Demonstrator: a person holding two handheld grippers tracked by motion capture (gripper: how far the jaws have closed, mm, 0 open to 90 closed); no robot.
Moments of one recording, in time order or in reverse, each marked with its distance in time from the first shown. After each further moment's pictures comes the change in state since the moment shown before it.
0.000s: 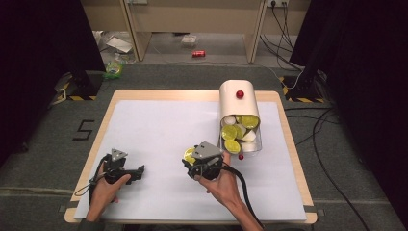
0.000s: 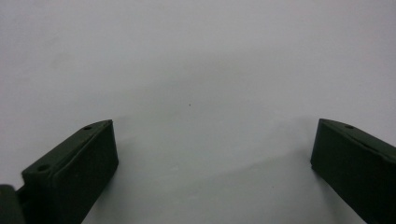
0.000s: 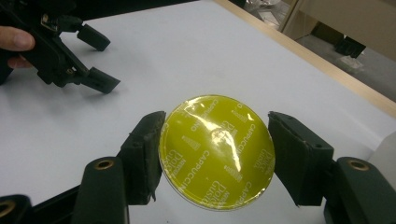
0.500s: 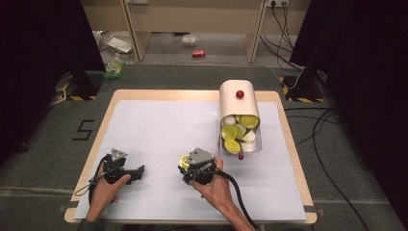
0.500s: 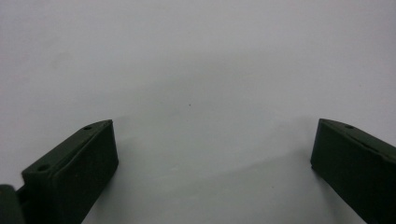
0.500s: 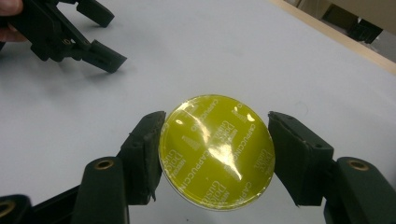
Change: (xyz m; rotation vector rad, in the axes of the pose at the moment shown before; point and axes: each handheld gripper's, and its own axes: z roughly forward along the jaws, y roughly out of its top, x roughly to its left) left arm 0.000 0.000 0.000 0.001 -0.001 0.000; right arm 0.014 -0.017 0.027 0.045 0.018 0.010
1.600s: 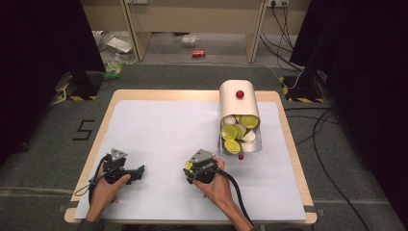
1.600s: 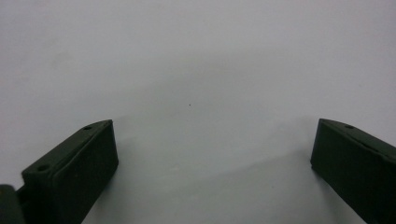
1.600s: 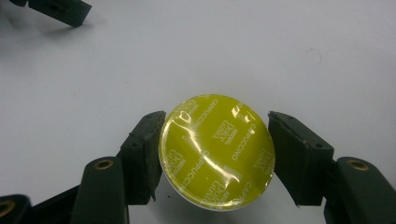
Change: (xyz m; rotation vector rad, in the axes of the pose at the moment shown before) left arm 0.000 0.000 0.000 -0.001 0.000 -0.001; right arm -0.013 -0.027 0.027 0.103 0.006 0.067
